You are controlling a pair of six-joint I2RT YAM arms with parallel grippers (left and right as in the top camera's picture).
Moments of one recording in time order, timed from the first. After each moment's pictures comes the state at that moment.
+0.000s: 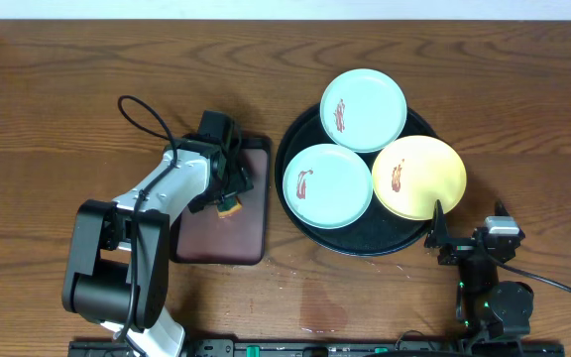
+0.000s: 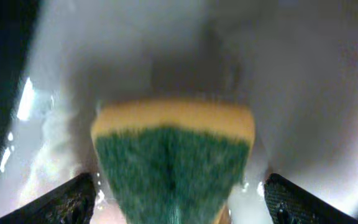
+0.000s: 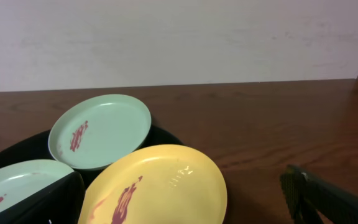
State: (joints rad) left arm -0.21 1.80 1.02 -0.63 -0.04 -0.63; right arm 0.07 0.01 0.01 -0.06 0.07 0.04
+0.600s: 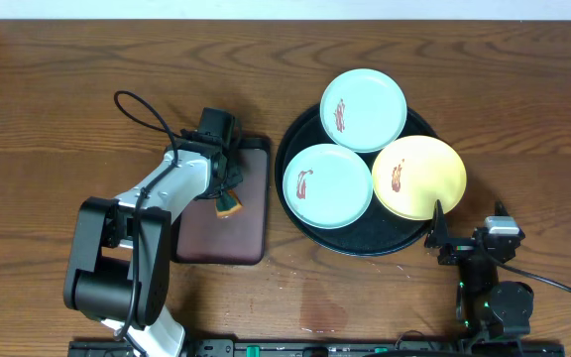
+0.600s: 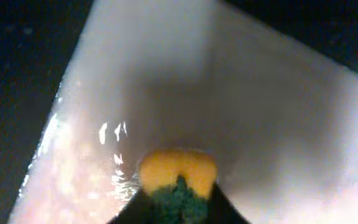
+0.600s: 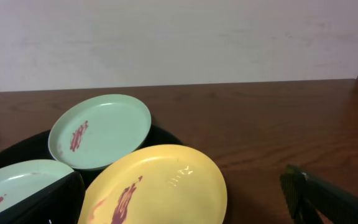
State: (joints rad) left arm -0.21 1.81 1.02 -0.55 -0.11 -0.62; right arm 0.07 0.01 0.01 -0.06 0.07 0.04
